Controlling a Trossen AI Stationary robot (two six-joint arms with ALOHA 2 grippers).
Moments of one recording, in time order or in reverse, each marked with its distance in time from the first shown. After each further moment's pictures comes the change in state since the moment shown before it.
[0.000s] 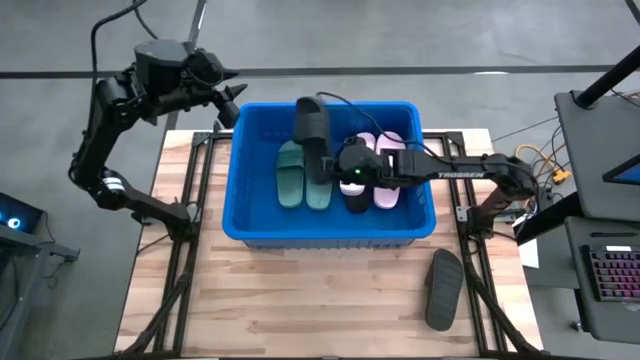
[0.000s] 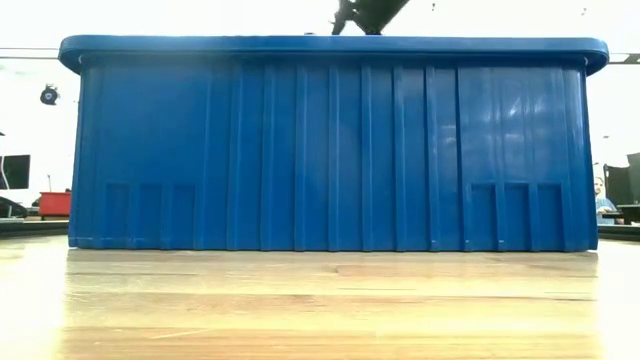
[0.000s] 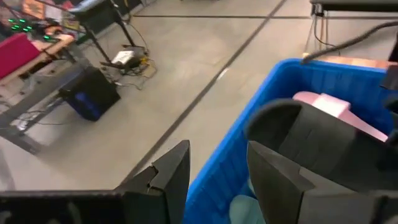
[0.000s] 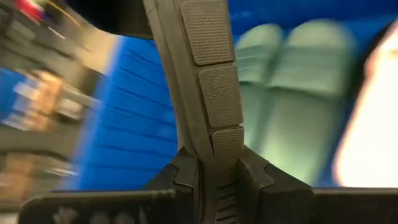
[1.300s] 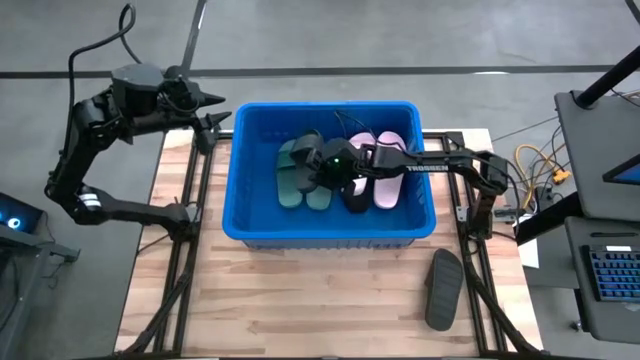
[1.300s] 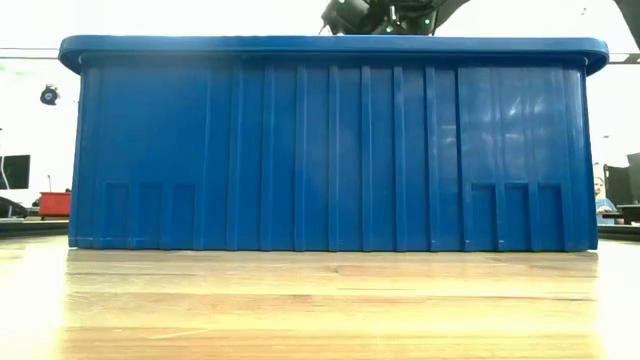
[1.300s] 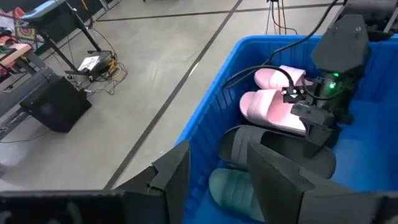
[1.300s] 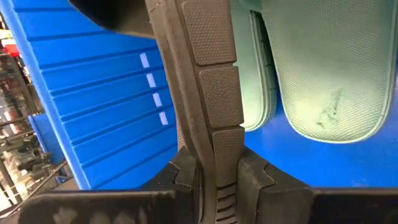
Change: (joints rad) left arm 0.000 -0.232 -0.275 0.003 0.144 0.074; right arm -0.157 0.181 -0.106 0.266 -0.408 0.515
